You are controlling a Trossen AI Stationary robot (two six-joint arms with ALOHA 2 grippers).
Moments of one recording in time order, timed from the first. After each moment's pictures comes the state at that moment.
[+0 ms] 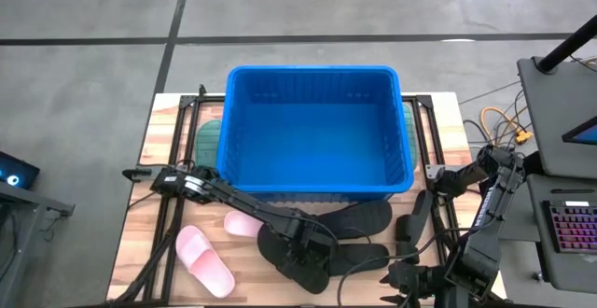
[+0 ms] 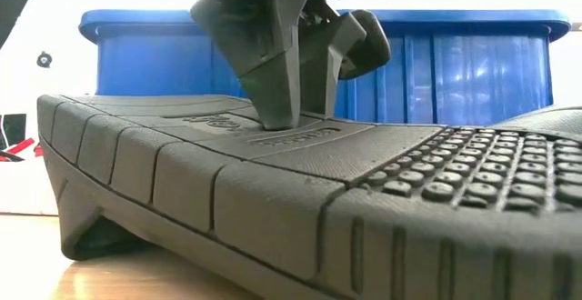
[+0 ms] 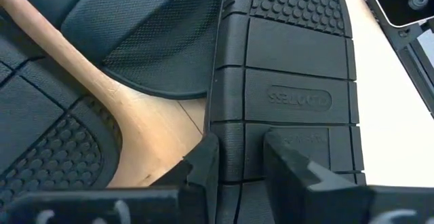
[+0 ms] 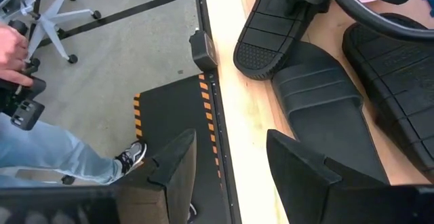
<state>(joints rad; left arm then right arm) -0.37 2.38 1.98 -1.01 0.15 0.21 1.04 1.67 1.60 -0.95 0.47 1.14</state>
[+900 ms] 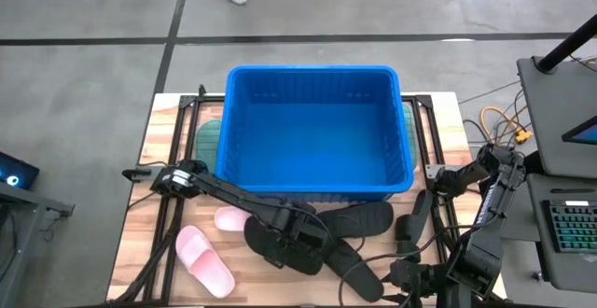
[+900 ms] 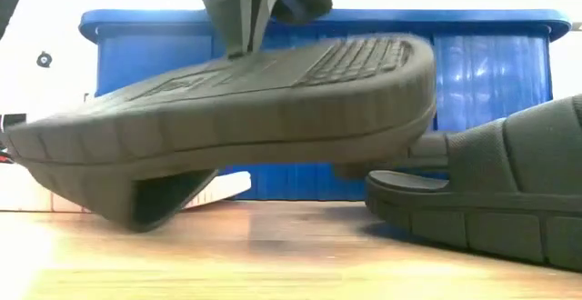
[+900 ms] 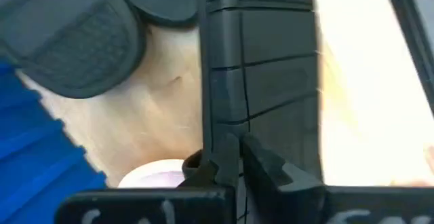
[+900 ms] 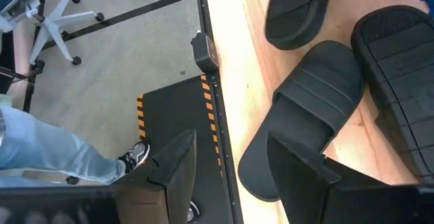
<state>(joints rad) -0.37 2.13 2.04 -1.26 0.07 0.13 1.04 1.66 1.61 -0.96 0.47 1.14</state>
